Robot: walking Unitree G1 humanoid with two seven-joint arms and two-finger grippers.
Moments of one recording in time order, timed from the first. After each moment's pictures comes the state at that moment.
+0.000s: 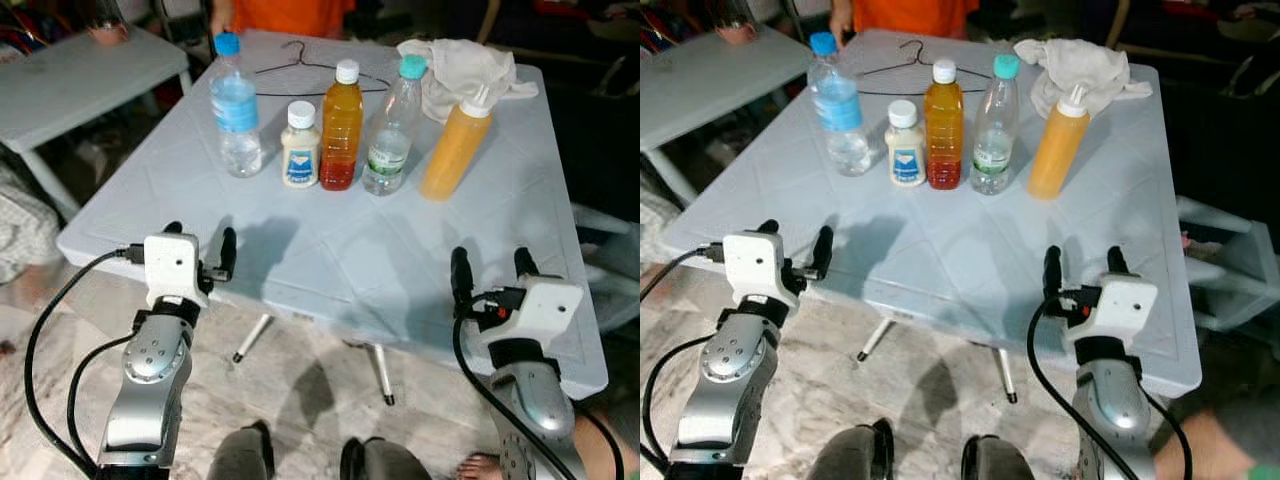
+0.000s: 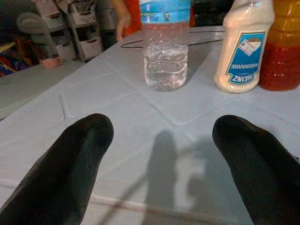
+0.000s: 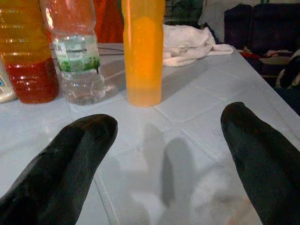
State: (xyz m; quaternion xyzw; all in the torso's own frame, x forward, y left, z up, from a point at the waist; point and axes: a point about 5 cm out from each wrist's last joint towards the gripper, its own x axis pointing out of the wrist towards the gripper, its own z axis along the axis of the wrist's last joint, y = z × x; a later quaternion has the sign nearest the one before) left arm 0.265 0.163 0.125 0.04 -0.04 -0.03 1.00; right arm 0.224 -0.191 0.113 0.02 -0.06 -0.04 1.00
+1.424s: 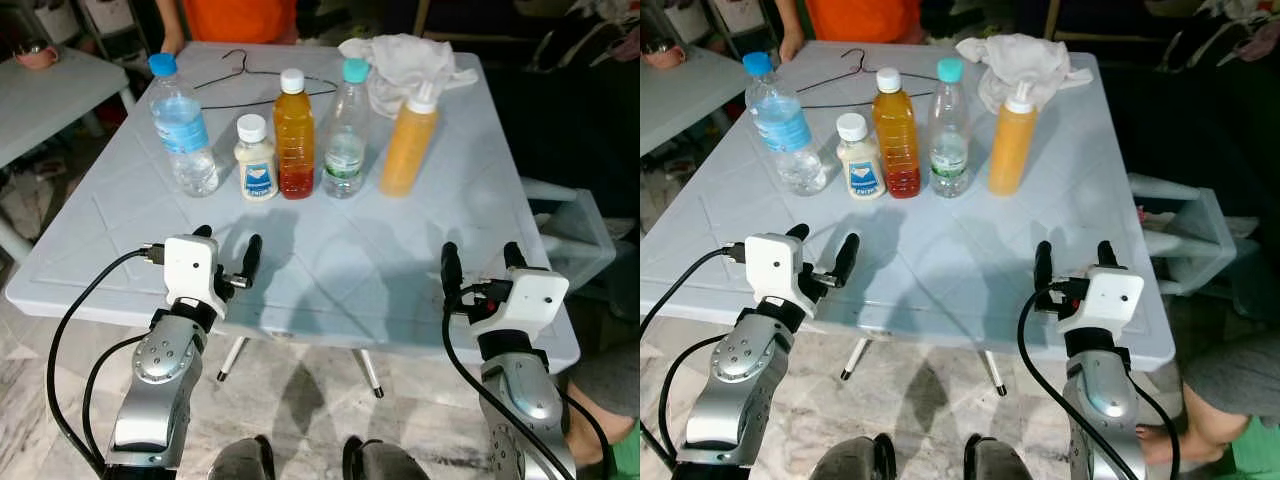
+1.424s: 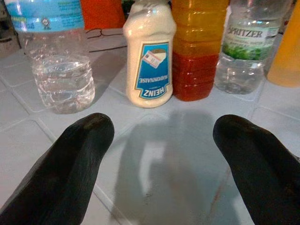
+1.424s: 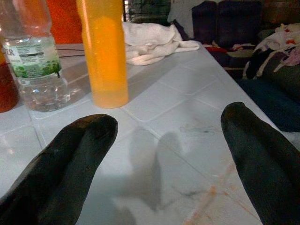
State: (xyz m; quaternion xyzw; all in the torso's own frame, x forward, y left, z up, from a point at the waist) left arm 0.264 0.148 0.124 0.01 -0.03 -0.11 0.99; right arm 0.236 -0.180 0.117 0.02 -0.07 -0.03 1.00
